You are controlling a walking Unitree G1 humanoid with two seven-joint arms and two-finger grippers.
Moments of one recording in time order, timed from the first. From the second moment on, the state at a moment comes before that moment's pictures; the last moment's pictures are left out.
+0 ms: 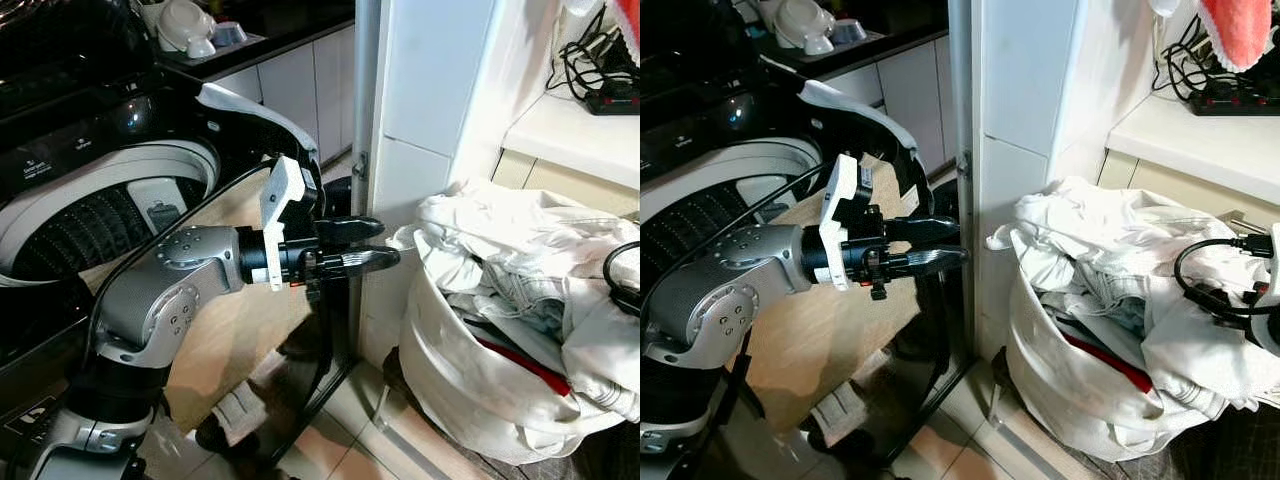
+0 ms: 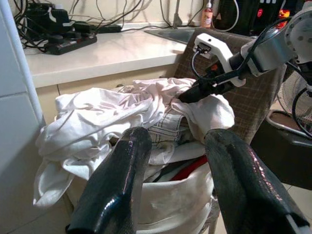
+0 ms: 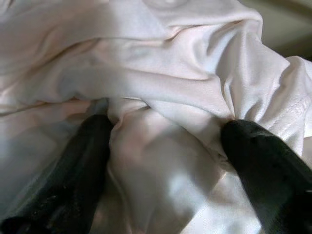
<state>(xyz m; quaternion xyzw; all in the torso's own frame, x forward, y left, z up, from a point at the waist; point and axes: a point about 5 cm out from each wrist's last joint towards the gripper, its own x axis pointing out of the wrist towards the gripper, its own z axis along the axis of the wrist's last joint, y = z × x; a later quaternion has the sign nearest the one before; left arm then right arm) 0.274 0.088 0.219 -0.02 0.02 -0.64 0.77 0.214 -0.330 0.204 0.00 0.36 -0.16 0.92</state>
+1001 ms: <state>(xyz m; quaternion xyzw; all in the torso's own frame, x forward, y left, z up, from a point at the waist) 0.274 0.087 0.217 -0.03 0.03 -0.63 0.77 0.222 -0.324 0.207 0.02 0.35 -0.14 0.93</state>
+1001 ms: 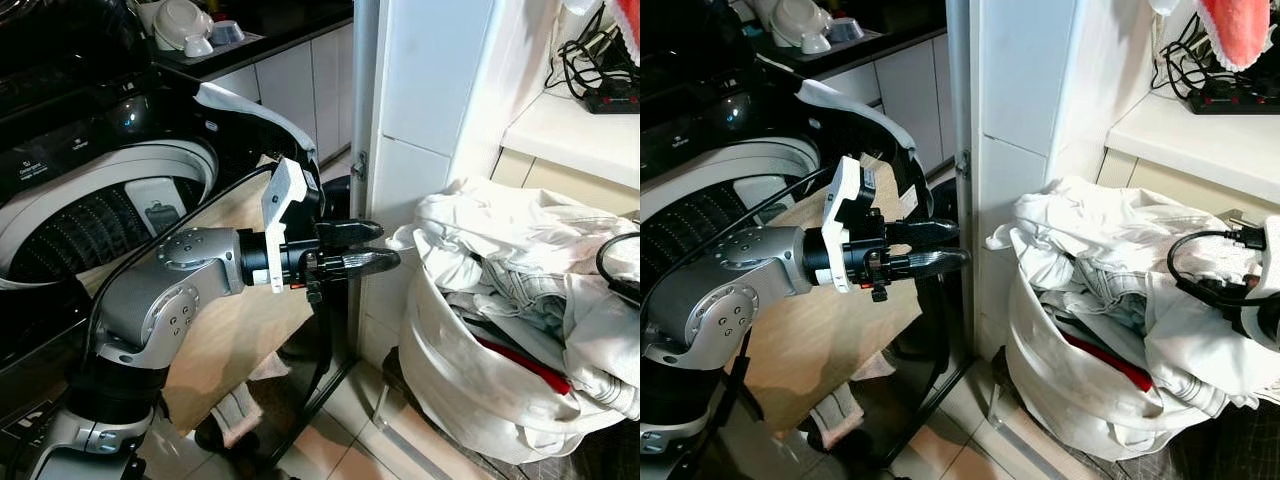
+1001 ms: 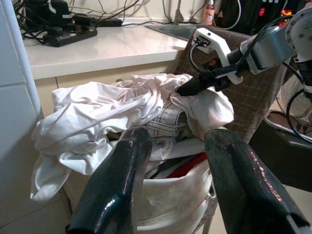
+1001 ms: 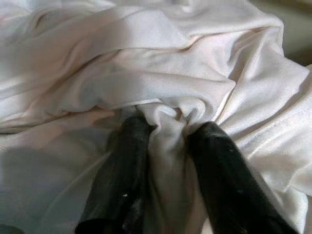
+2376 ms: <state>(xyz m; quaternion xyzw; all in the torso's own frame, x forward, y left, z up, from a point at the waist) 0.315 0.069 0.313 -0.12 -0.22 -0.48 0.84 0.276 -0.199 0.375 0.21 -0.01 0.39 0.90</state>
